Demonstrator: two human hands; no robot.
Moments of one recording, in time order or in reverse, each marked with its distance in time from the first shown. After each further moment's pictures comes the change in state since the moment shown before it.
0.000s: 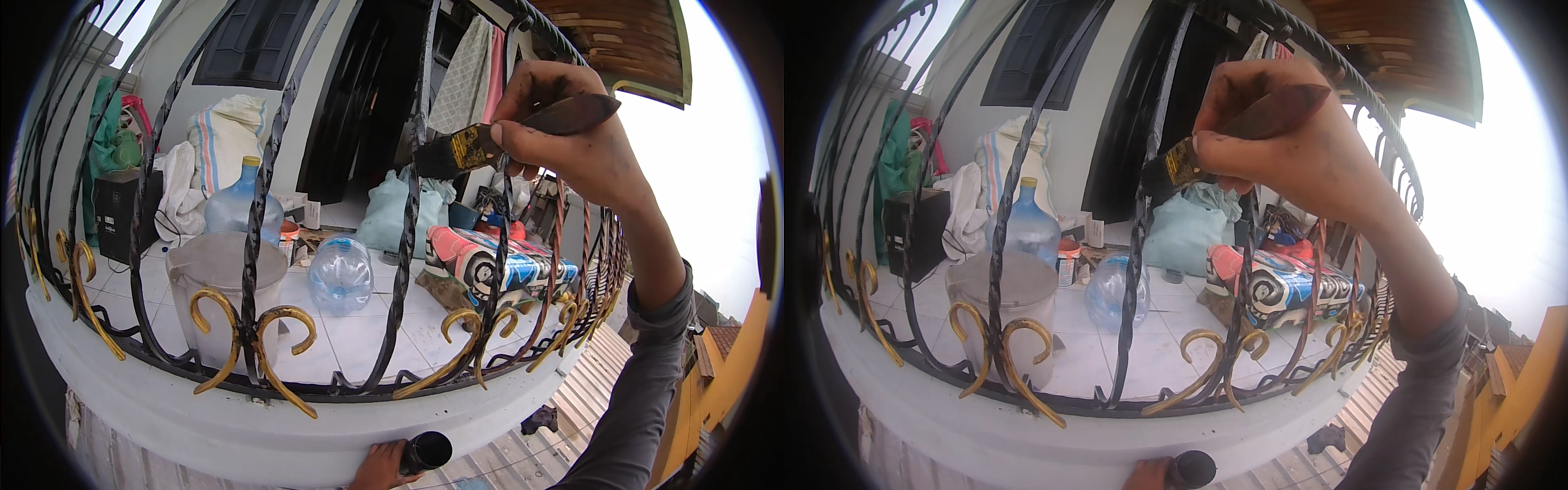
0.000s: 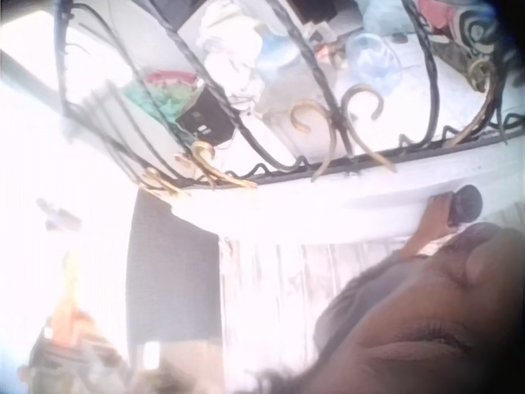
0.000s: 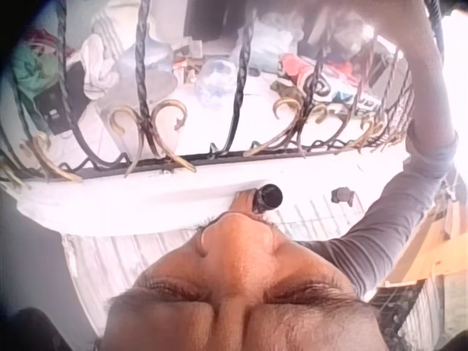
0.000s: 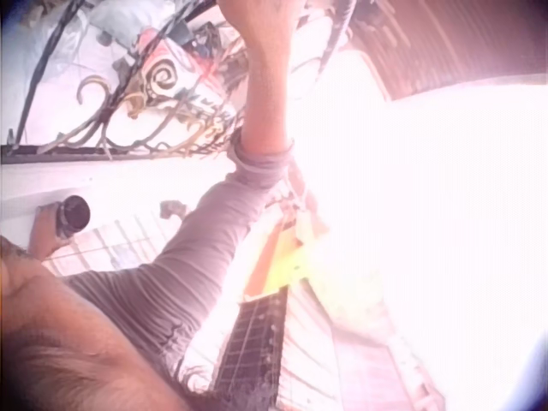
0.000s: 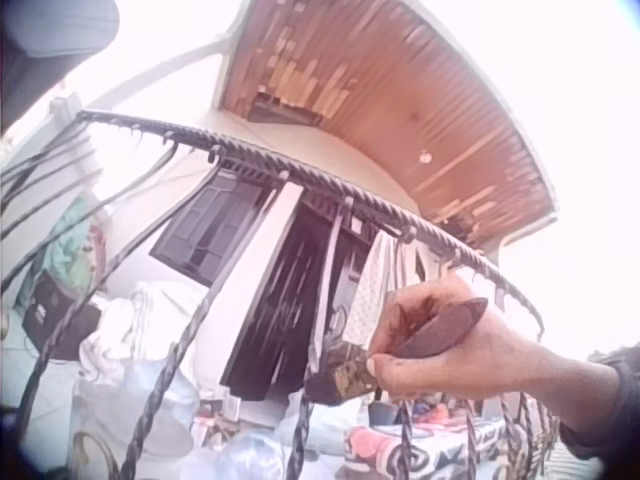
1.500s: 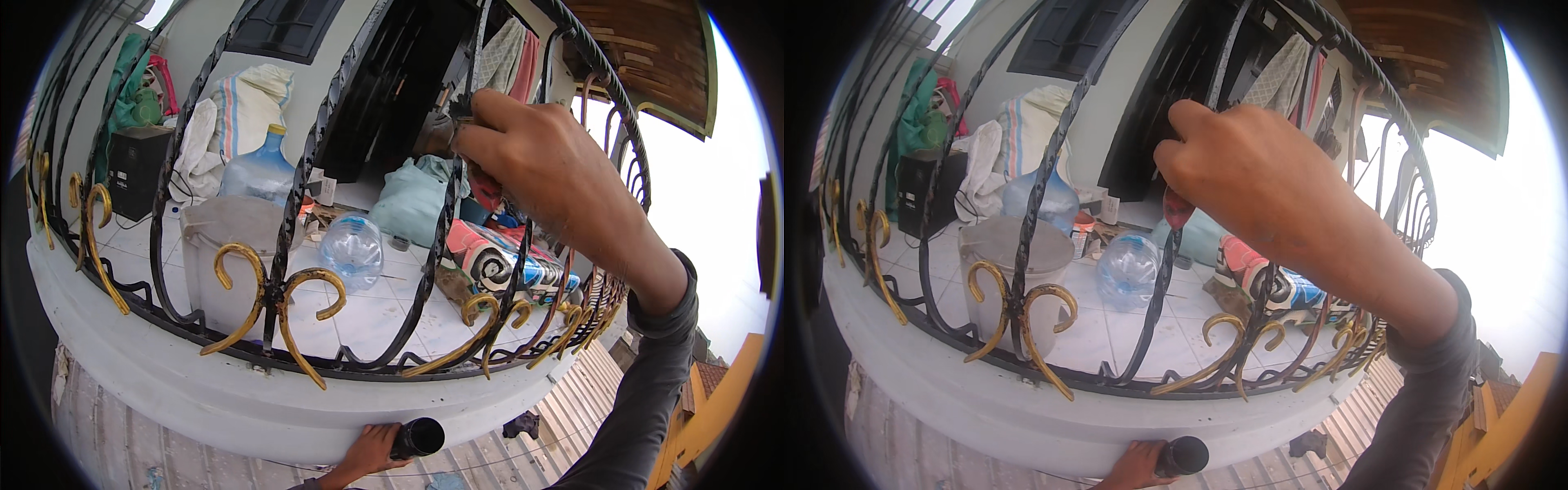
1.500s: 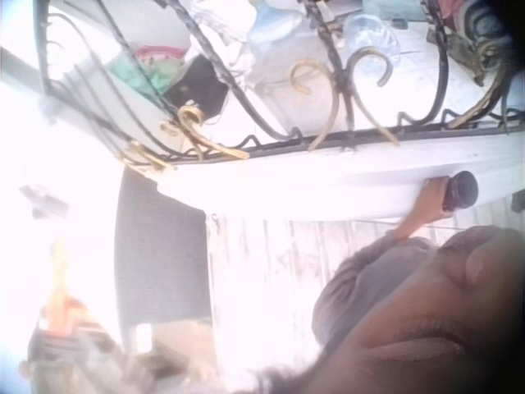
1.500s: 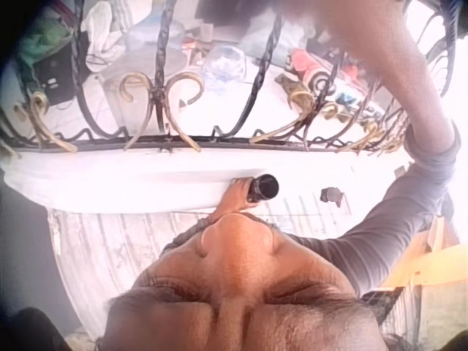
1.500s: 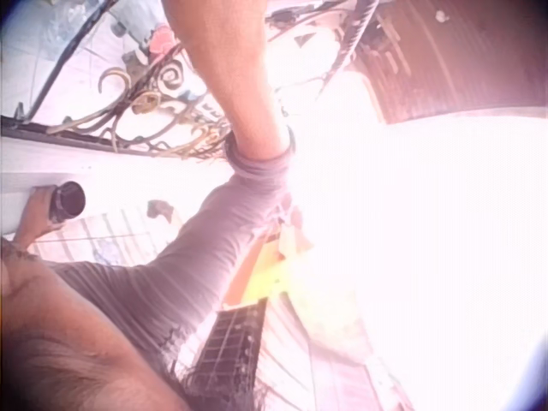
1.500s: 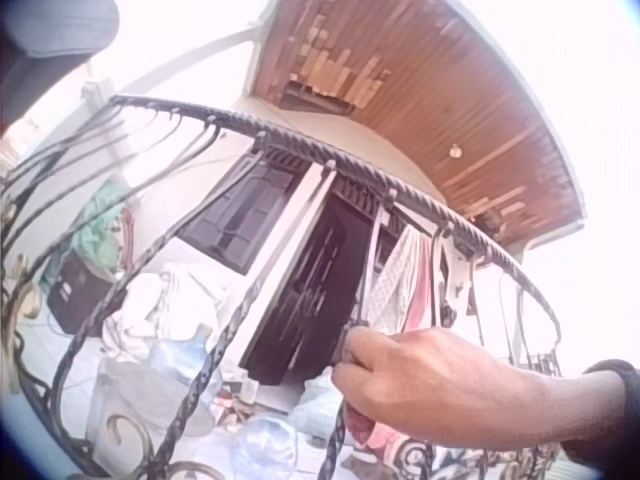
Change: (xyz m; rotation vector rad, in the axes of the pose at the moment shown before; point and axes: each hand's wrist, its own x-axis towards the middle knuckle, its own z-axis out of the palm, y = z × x) left_hand 0.006 -0.015 -0.001 0.169 -0.078 0.142; right_hand 0.004 -0.015 0.046 -0.863 -0.276 -0.562
